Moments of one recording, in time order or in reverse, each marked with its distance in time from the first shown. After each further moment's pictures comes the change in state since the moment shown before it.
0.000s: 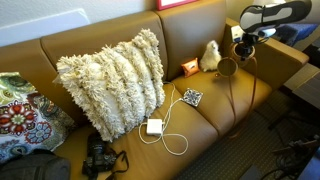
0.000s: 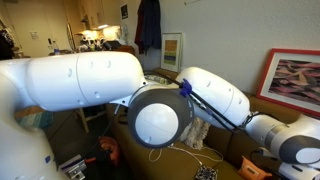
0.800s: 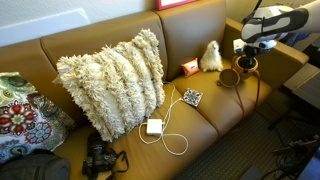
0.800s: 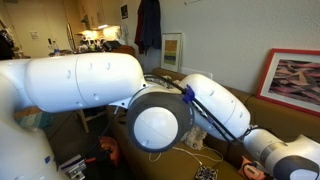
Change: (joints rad) arm -0.018 0.009 0.003 -0.105 0.029 -0.023 0.033
